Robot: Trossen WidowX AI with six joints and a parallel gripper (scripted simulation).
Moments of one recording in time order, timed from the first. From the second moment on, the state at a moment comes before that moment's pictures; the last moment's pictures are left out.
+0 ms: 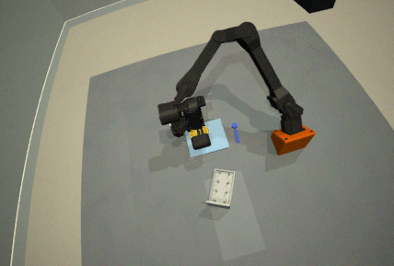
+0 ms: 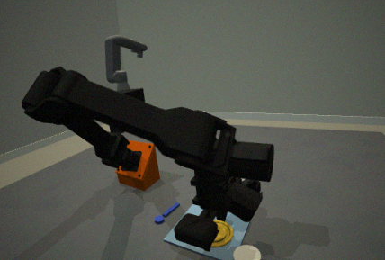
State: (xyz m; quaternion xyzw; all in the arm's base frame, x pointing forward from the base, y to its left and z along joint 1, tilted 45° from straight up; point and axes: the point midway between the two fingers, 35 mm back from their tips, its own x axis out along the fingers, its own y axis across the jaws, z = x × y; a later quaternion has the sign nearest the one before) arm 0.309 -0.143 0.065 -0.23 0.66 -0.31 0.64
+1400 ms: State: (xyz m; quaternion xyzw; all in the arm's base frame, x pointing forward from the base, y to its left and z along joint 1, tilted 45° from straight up) arm 0.336 -0.015 0.176 -0.25 0.65 -0.28 0.66
